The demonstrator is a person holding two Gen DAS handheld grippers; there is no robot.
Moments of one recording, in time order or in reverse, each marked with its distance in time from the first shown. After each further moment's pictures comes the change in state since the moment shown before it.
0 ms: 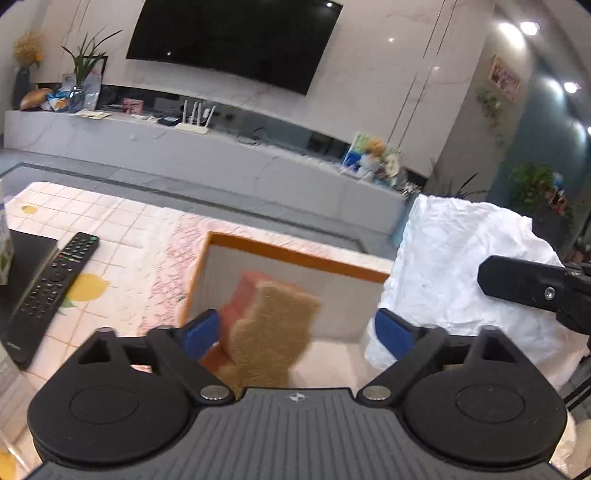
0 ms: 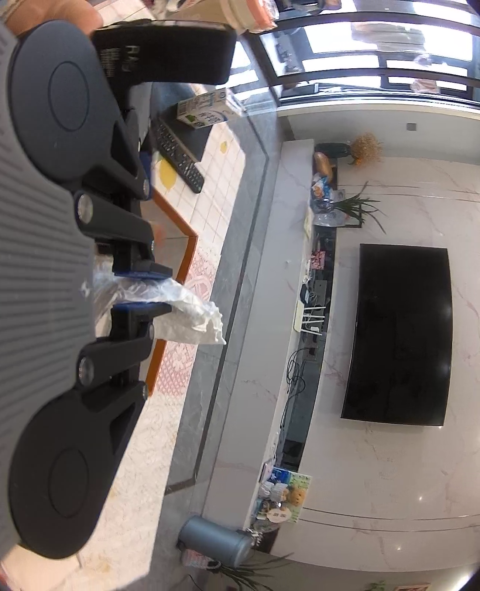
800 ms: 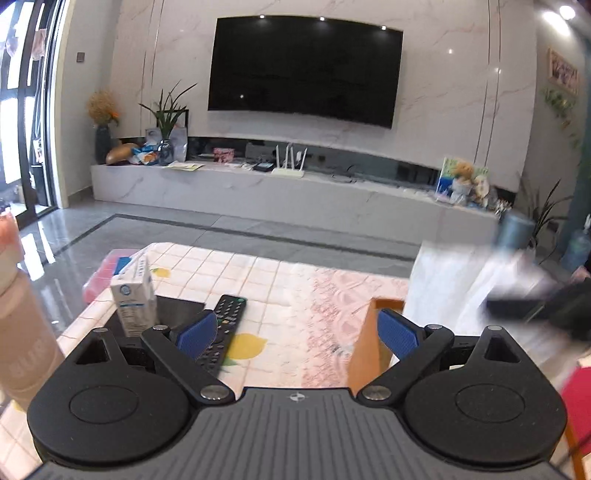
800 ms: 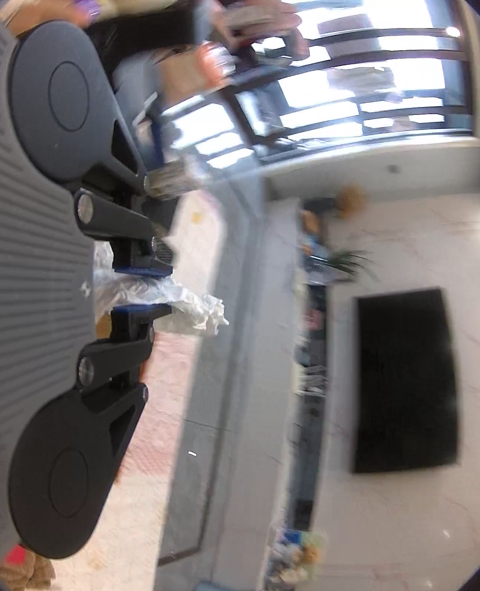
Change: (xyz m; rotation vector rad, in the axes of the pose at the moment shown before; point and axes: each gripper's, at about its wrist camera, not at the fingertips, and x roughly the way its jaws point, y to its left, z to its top) left arm -0.052 0.050 0.044 0.092 -0.090 0.365; right arm 0.067 0.023 0.030 0.055 0.090 0.265
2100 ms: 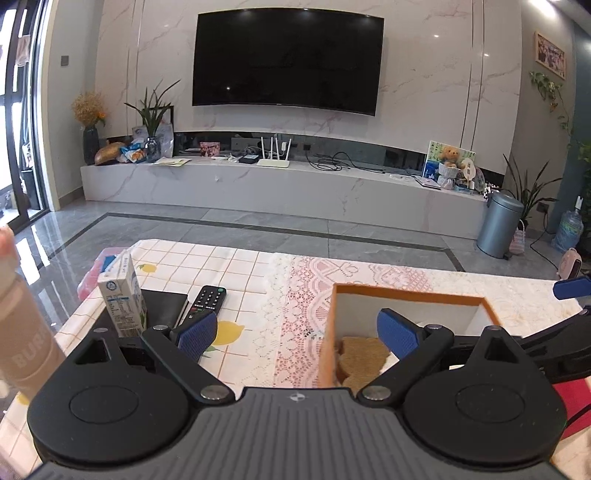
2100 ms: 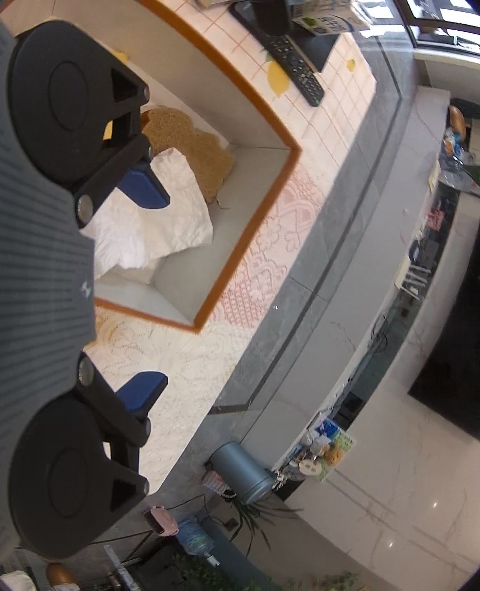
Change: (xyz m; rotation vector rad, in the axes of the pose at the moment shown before) left arm -0.032 -0.034 0.004 0.042 0.031 -0.028; right arm 0.012 -0.015 -0.011 -0.191 0.271 -0.561
